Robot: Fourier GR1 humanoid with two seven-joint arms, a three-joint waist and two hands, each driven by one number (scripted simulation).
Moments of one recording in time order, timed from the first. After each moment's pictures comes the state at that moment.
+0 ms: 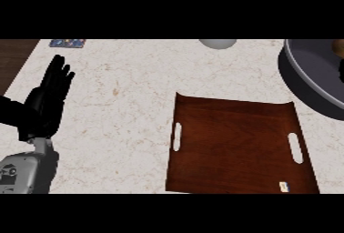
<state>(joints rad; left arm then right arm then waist) -0.25 0.19 0.10 -1.61 0.07 0.11 0.23 -0.61 -0.66 -0.28 -0.82 0.59 -0.20 -0.40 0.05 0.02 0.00</state>
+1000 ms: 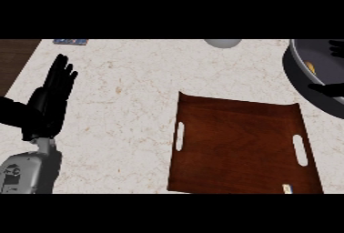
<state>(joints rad) -0.26 0.18 0.09 -1.61 0.06 0.11 0.21 -0.86 -0.66 -0.44 -0.23 0.47 0.08 -0.65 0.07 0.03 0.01</state>
